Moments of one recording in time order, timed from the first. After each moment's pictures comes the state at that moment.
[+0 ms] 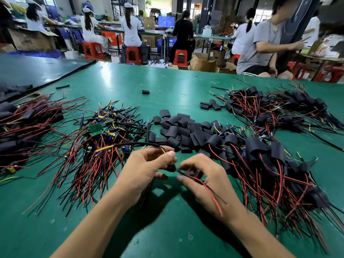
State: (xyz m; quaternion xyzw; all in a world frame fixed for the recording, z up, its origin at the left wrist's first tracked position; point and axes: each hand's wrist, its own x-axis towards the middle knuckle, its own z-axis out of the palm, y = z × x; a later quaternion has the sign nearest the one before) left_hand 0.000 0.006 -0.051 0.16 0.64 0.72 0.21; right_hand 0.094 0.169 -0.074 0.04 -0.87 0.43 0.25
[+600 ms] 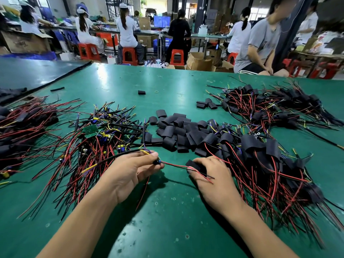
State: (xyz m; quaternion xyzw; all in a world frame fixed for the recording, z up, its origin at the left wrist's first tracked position) left_hand -0.014 -0.003 -0.044 -0.01 0.55 0.78 0.30; right_hand 0.093 0.186 -0.080 -0.16 -0.94 0.26 0.17
